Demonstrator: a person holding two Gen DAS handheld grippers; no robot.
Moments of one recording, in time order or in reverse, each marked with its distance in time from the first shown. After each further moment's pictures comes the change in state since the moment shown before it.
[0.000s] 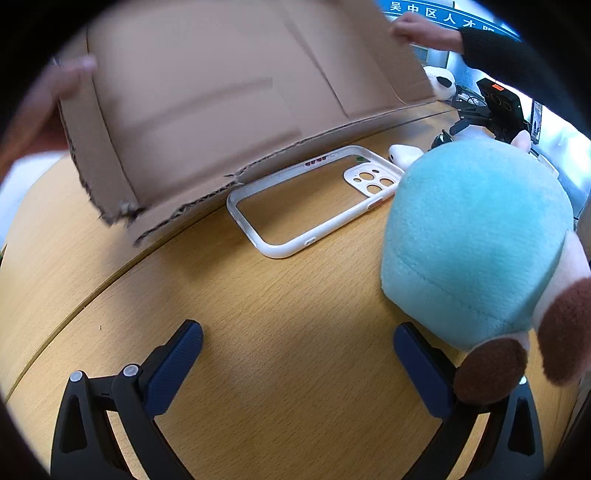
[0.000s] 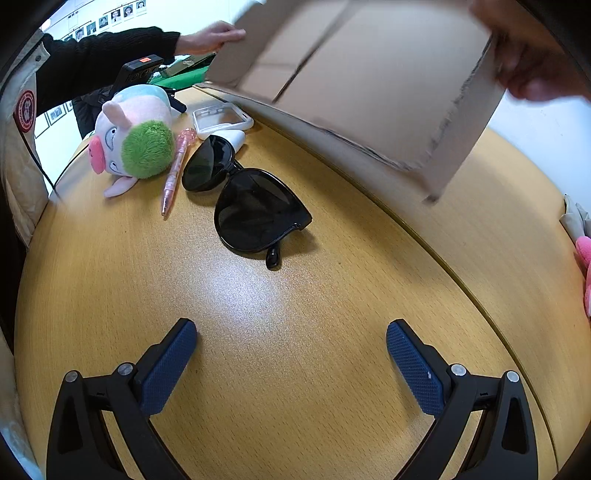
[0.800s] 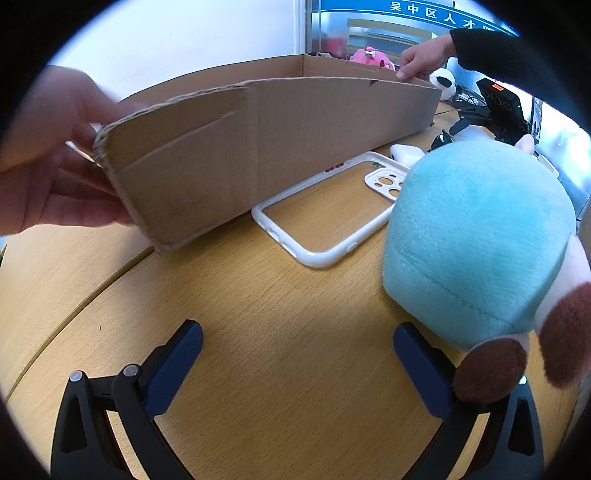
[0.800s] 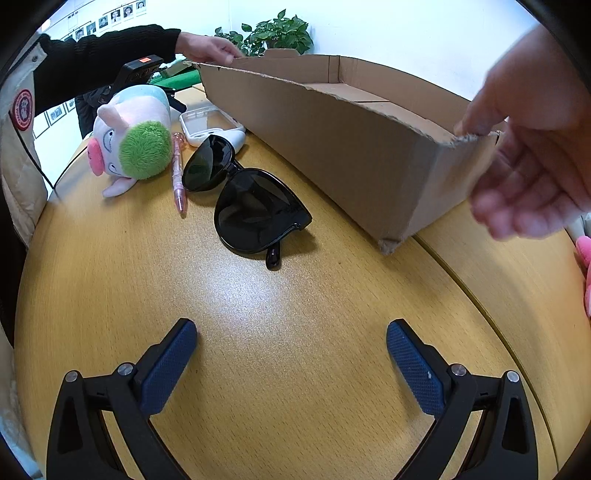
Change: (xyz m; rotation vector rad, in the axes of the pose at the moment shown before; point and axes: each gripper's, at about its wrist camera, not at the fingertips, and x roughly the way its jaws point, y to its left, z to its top) left arm 0.000 -0.001 0.001 0.001 0.000 0.000; right arm 0.002 0.000 0.002 0.002 0.000 0.000
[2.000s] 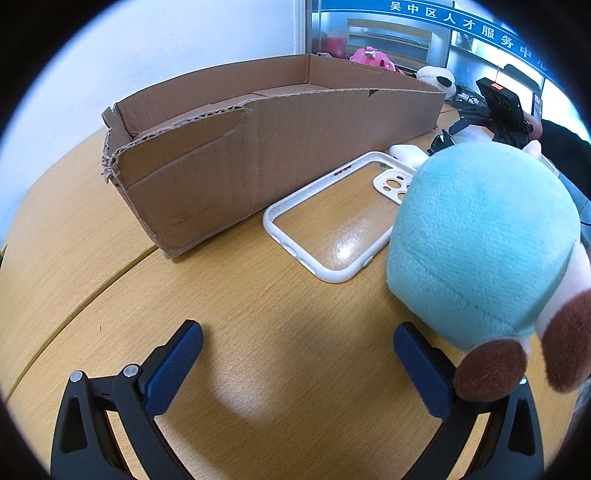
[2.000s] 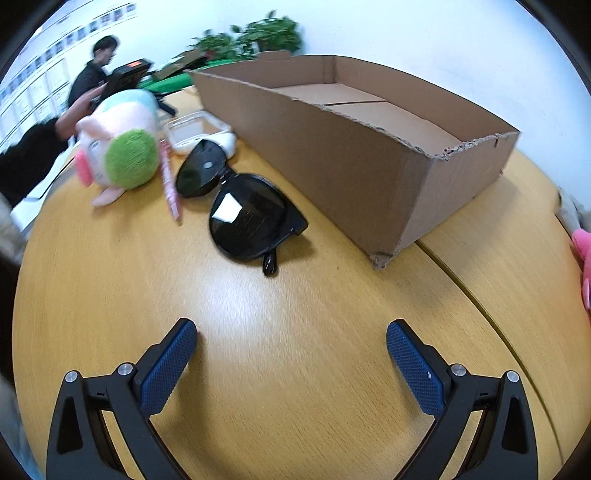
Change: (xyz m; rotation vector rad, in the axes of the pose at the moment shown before) left arm -0.002 0.000 0.002 -0.003 0.001 0.003; right arm 0.008 0.006 0.009 0.087 0.002 -0.067
